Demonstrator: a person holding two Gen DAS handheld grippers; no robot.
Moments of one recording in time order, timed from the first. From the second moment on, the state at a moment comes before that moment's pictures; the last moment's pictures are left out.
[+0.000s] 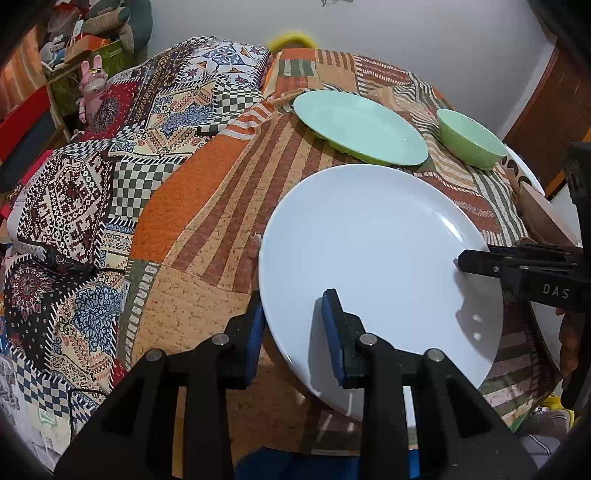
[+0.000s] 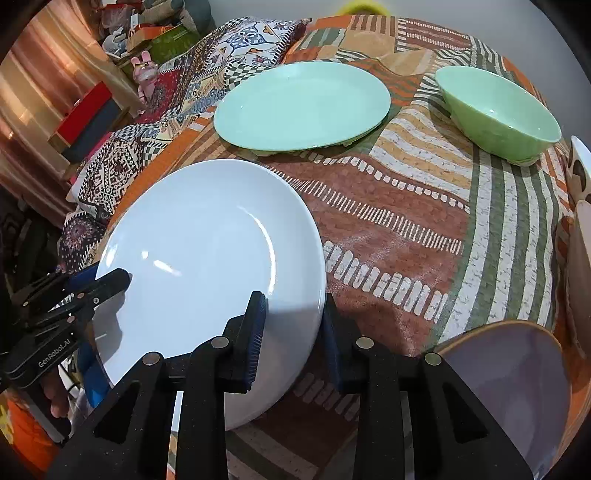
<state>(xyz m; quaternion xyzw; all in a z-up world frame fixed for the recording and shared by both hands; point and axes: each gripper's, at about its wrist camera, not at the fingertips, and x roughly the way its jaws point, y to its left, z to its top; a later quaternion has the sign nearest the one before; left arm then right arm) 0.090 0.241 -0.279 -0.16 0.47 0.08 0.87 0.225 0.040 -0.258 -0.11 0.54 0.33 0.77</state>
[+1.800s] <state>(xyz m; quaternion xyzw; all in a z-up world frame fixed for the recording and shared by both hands) 0.086 0.089 -0.193 -0.10 0.45 -0.01 0.89 0.177 -0.143 -0.189 0.02 0.46 0.29 0.84</state>
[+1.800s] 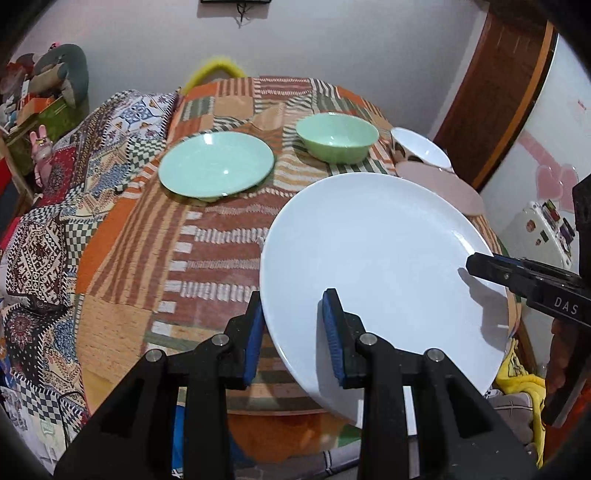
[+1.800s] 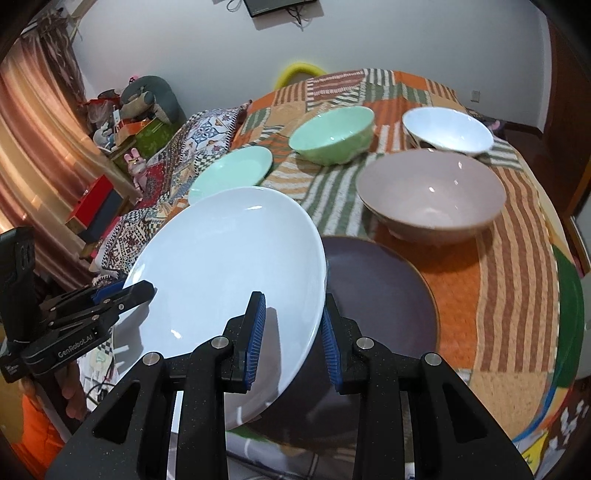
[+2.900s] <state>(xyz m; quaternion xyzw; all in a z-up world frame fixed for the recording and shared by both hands) 0.135 0.031 -0.238 -0.08 0.51 -0.06 0.85 0.177 -0.203 -0.220 0.06 0.49 0.23 0.84</state>
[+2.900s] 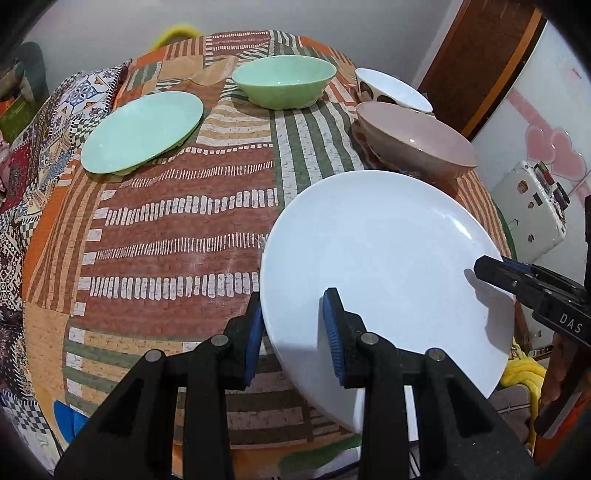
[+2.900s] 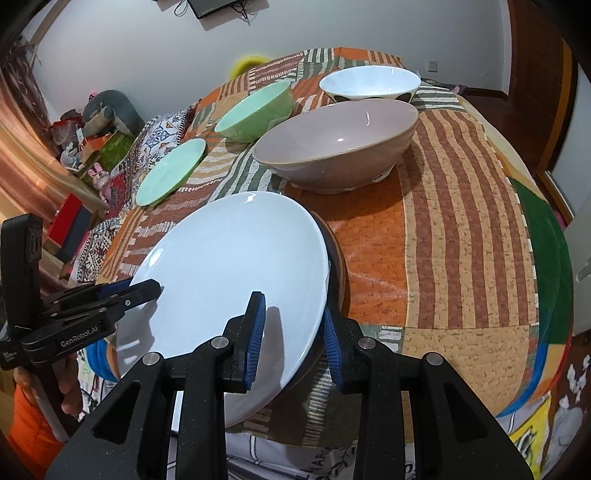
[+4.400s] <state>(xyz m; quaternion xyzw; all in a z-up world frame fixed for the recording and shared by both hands) 0.125 0.046 -0.210 -0.06 0.46 -0.03 0.89 0.182 -0.202 -0.198 0.00 0.47 0.21 0.86</state>
